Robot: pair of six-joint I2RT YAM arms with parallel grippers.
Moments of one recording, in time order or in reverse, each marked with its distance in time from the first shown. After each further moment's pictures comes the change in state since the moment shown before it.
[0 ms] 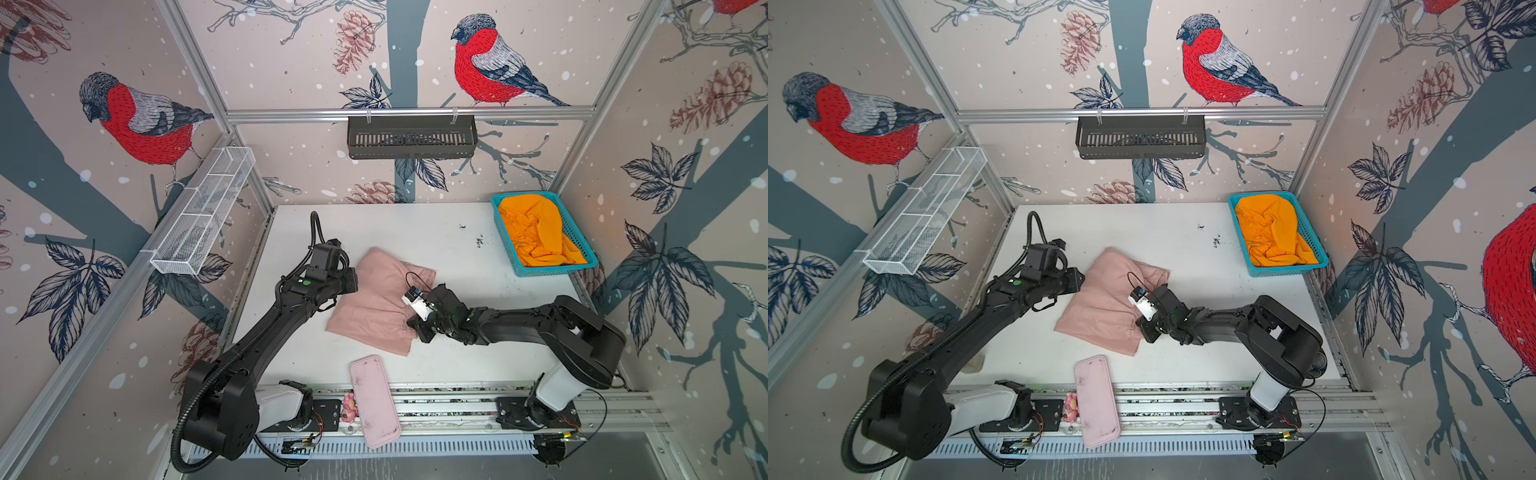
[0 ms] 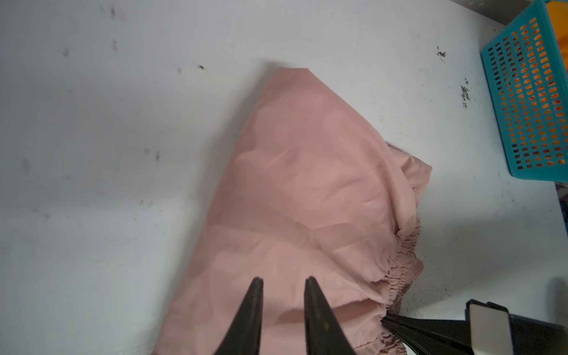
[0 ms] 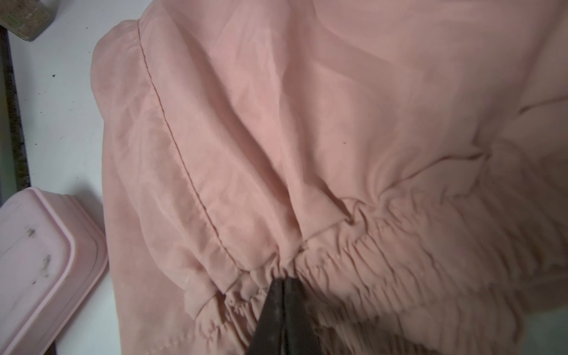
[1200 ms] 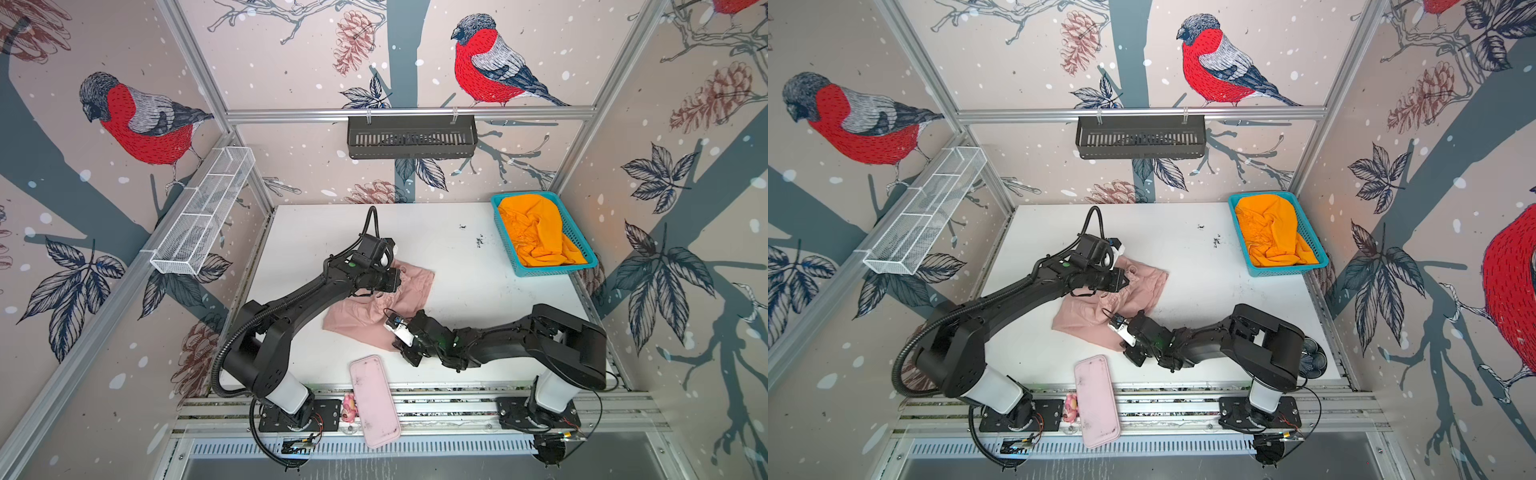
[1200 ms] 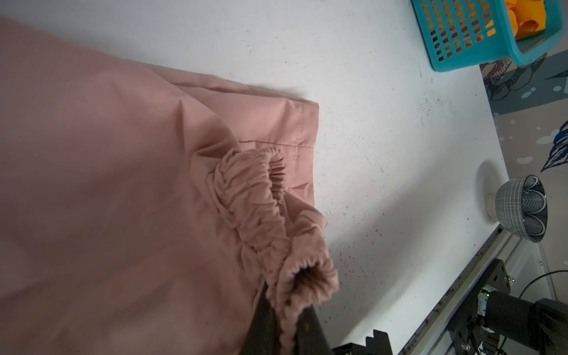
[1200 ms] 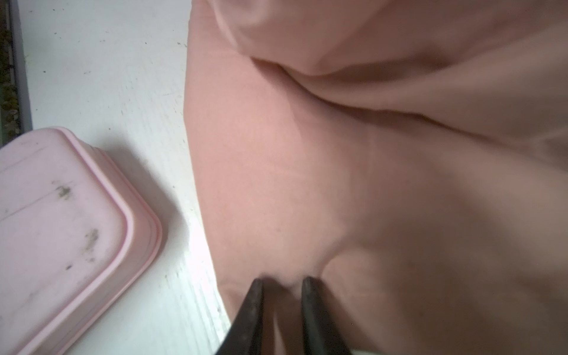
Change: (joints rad) left arm -0.259 0.330 0.269 -0.011 0.147 0.074; right arm 0.250 0.041 -0.008 0.075 0.249 -0.060
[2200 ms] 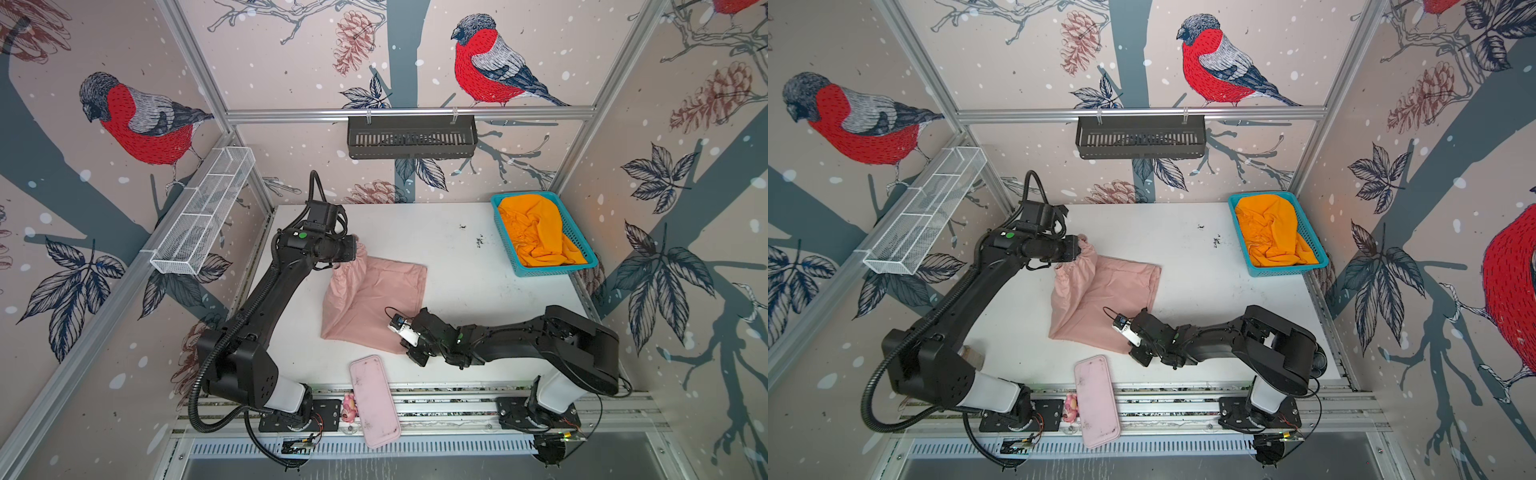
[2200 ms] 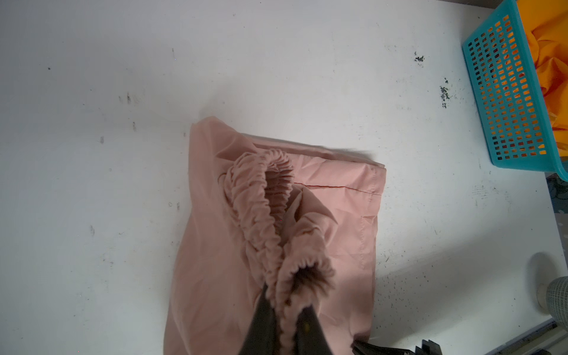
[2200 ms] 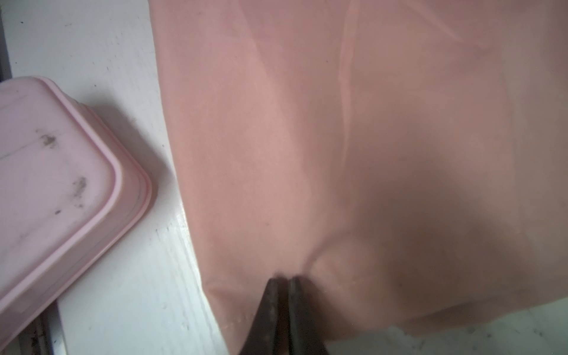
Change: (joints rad) left arm 0.299 -0.111 0.279 -0.384 -0.129 0.109; right arm -0.010 -0.036 0.003 -0.110 -0.008 -0.045
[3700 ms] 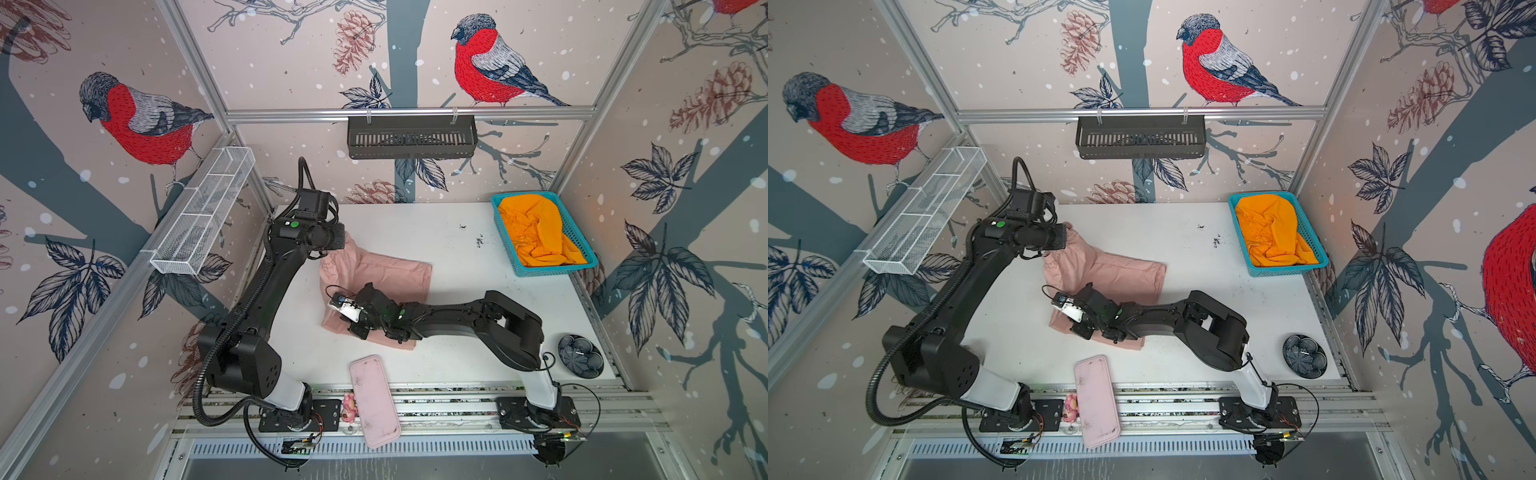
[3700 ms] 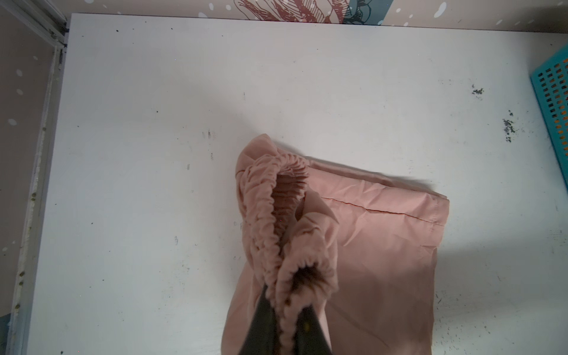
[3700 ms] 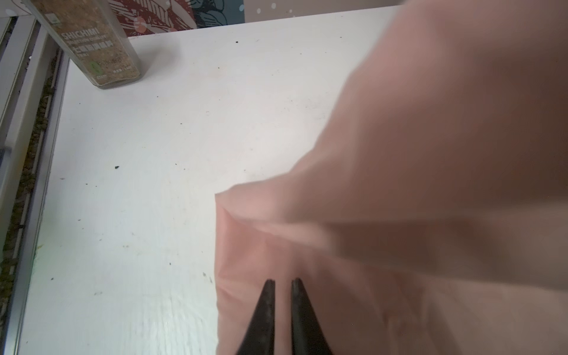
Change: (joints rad) left arm 0.092 0.047 0.142 -0.064 -0.171 0.085; right arm 0.051 0.463 0.725 -0.039 -0.065 -0.161
